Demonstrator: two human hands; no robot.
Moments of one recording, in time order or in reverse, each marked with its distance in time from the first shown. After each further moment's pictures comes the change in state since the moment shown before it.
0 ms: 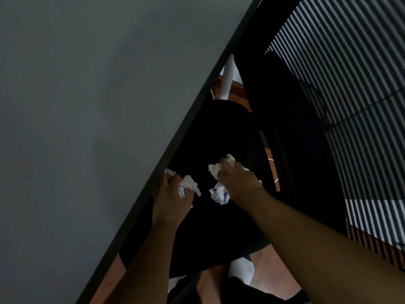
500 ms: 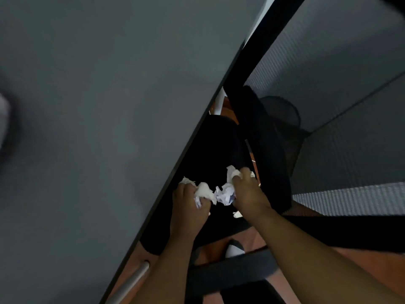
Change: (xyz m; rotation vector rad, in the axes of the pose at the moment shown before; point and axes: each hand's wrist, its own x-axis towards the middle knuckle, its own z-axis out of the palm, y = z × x) left_hand -0.079 0.068 -0.078 -0.301 -0.030 0.053; right_hand -0.111 -0.015 -0.071 0.511 0.112 0.354
